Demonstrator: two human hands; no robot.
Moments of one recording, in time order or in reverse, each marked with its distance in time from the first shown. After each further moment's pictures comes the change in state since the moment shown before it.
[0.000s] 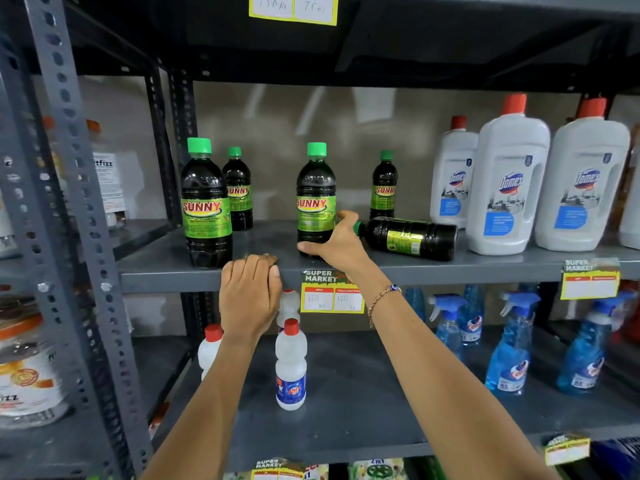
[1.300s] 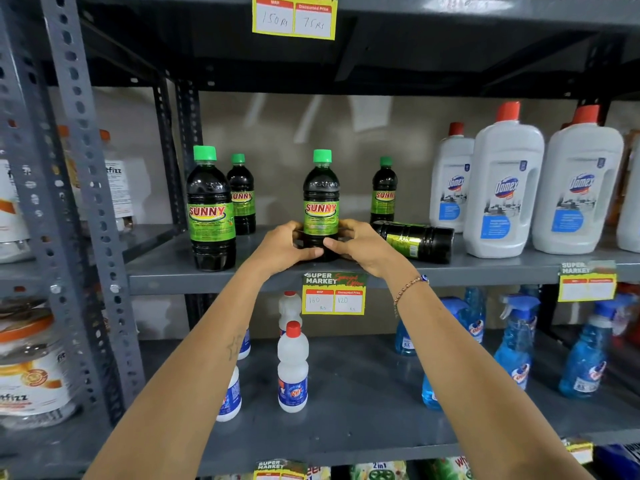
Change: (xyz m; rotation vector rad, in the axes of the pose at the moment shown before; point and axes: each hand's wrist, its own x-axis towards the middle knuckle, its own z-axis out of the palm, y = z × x) left_hand 0.096 0.021 0.002 -0.701 -0.814 -0.409; right_hand 0.007 0.007 -0.038 0.241 -0.228 0.069
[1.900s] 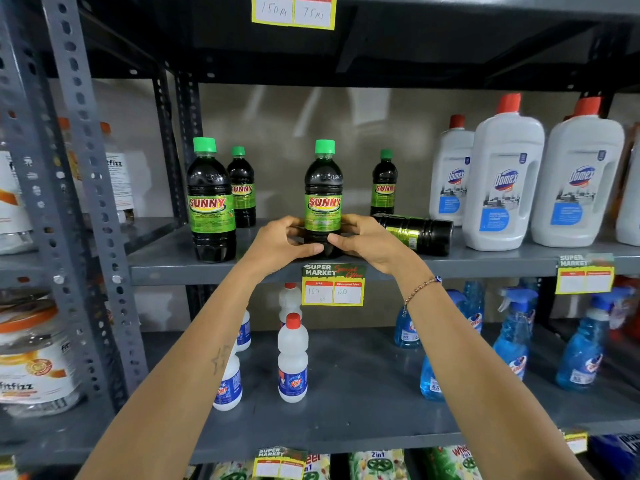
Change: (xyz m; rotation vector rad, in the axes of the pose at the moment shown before) left_hand -0.025 0.006 -0.003 -0.081 0.053 0.055; right_hand -0.017 0.000 -0.008 -0.072 -0.061 -0.074
